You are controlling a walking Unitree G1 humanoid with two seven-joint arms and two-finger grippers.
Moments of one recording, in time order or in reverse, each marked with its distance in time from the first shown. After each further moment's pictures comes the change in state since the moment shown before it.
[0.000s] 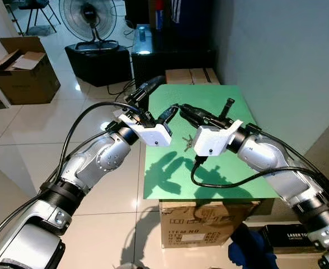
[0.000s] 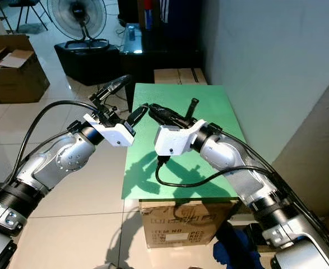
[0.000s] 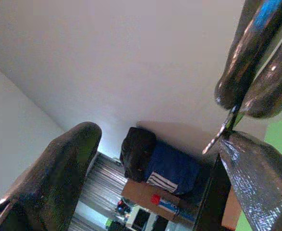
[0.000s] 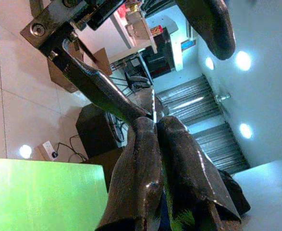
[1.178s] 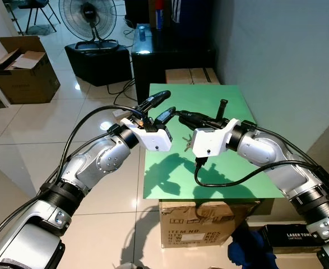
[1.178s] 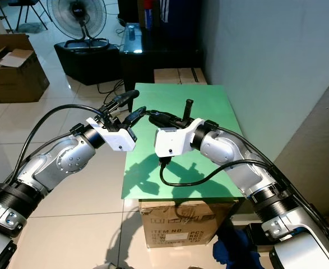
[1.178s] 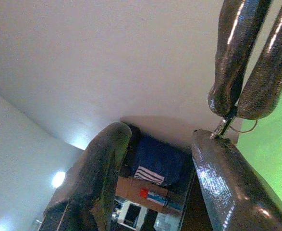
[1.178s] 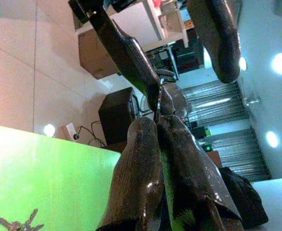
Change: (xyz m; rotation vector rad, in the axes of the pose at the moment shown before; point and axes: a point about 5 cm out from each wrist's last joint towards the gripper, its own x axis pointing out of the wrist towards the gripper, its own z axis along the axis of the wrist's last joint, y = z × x) left arm -0.003 -0.010 -0.004 0.025 0.018 -0.102; right arm 0.004 0.002 -0.008 -0.058 0.038 0.162
